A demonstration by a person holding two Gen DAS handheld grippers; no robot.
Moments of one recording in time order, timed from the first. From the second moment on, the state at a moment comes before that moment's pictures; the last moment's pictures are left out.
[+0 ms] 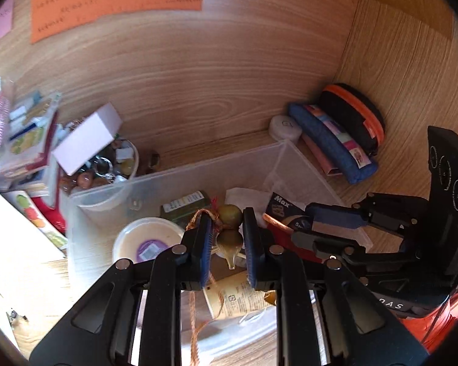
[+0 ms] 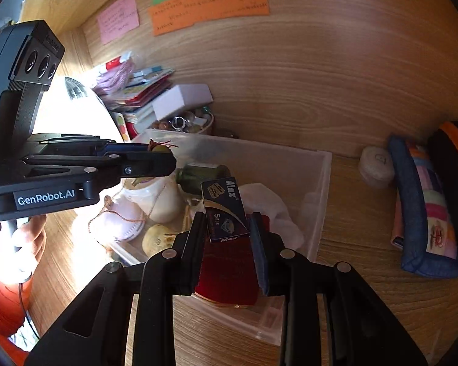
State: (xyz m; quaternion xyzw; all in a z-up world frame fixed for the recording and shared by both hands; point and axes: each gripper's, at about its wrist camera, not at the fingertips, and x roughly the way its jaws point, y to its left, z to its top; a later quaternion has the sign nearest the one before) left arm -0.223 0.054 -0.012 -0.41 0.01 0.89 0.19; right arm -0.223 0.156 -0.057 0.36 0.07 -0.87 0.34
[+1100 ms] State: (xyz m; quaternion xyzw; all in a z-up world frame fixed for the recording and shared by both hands) left arm -0.223 0.050 -0.013 -0.52 0.06 0.83 0.19; right arm -0.220 0.166 -0.053 0.34 0.05 -0.88 0.33
